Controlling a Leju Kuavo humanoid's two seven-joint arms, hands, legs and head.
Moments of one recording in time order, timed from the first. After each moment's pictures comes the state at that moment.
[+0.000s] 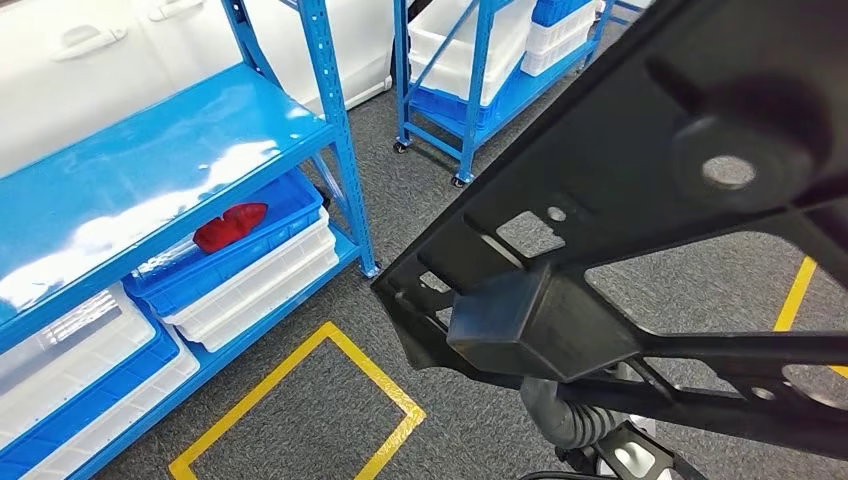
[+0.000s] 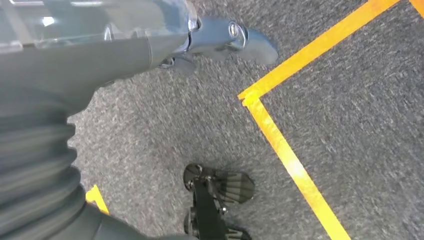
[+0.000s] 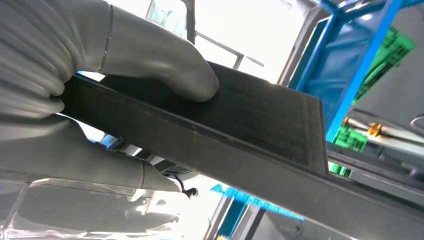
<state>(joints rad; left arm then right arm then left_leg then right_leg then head) -0.09 0.01 1.08 -0.23 -0.81 0.06 -0.28 -0.10 -0.15 0.48 -2.13 0.17 -0.07 -0.70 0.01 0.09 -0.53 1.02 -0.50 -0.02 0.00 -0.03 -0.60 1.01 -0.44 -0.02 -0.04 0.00</state>
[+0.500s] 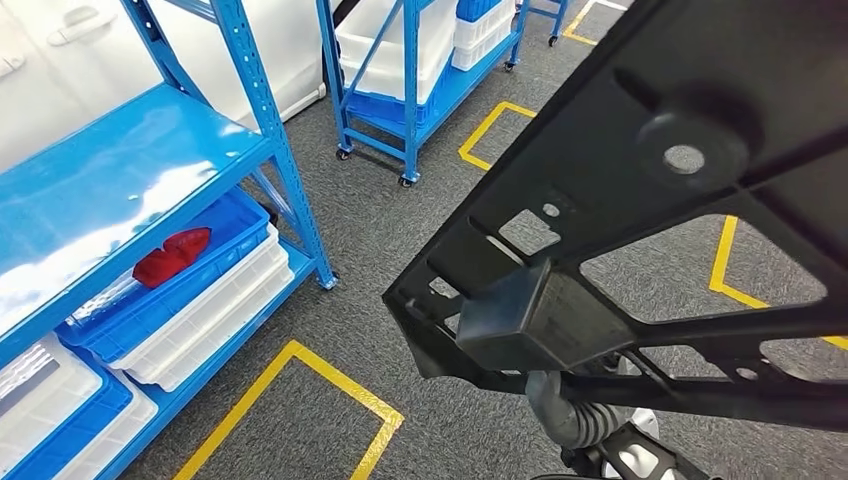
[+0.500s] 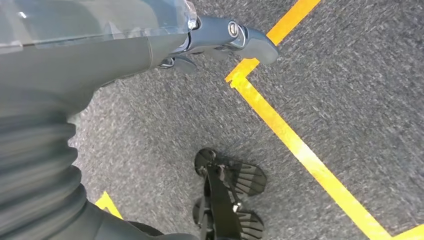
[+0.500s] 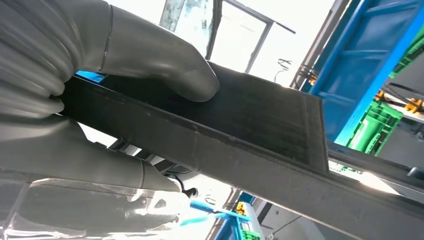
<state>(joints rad) -0.08 -0.05 1.10 -0.23 -0.79 0.08 -0.28 -0.05 -0.15 0.43 -2.12 0.15 -0.03 -0.70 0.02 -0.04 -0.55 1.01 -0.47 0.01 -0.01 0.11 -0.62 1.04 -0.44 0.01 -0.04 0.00</state>
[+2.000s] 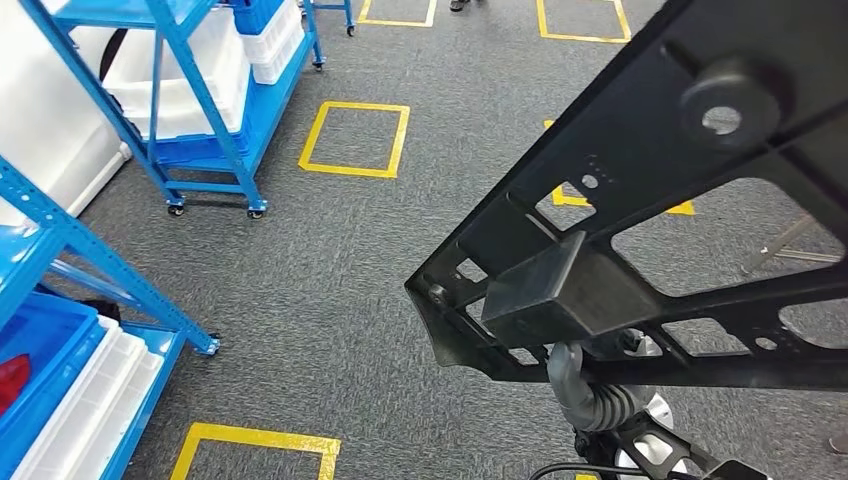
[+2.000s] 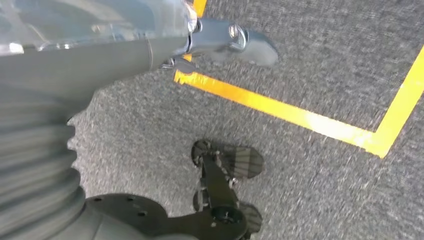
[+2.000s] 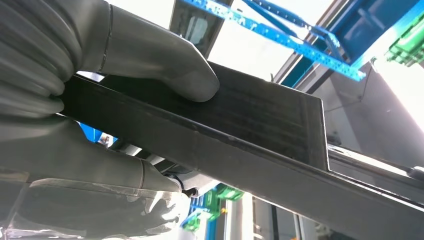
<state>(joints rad) -0.10 -0.08 1.12 -0.23 -0.82 0.06 -0.29 -0.04 -0.15 0.36 -2.11 0.13 -0.04 -0.70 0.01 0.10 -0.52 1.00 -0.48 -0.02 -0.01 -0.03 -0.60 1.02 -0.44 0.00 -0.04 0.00</state>
